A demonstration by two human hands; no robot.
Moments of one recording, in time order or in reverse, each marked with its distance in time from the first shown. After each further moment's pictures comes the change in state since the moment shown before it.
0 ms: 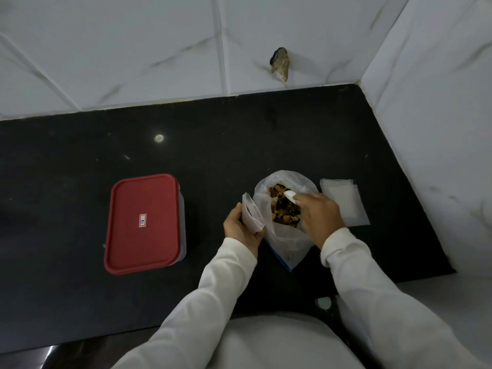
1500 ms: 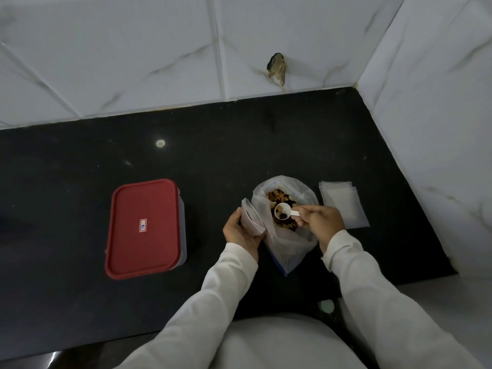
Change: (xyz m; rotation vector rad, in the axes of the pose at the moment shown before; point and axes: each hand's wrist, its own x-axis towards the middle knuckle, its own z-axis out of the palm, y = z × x) left_hand 0.007 -0.006 0.000 0.009 0.054 0.061; right_hand -0.004 -0.005 -0.004 0.852 -0.120 0.794
